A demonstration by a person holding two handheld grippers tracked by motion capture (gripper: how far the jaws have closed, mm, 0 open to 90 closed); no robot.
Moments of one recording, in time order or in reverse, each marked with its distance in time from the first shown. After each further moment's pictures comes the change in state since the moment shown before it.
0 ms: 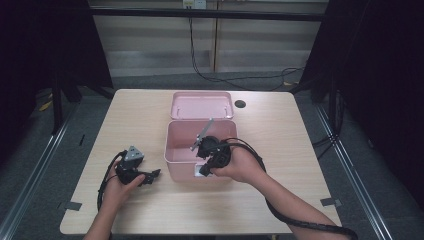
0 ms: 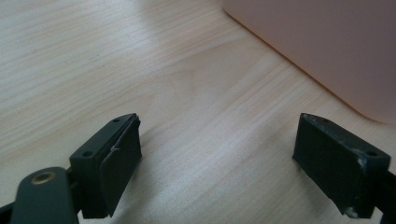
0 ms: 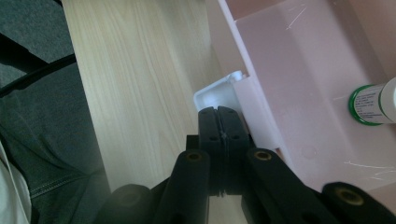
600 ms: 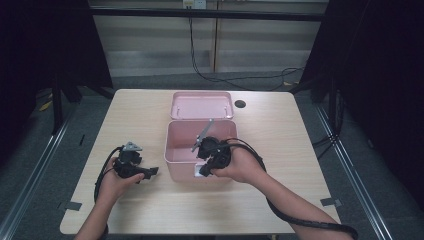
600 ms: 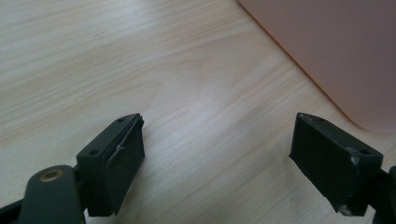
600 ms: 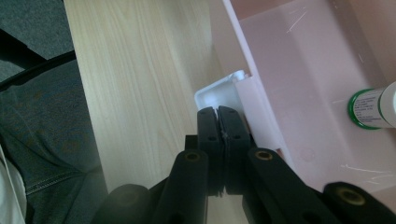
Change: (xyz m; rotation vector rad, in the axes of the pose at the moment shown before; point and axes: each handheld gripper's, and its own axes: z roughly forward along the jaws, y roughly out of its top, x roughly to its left) left arm 0.013 0.017 -0.005 0.129 -0.051 -0.128; right arm 0.001 -0.001 0.000 -0.003 -0.001 -0.028
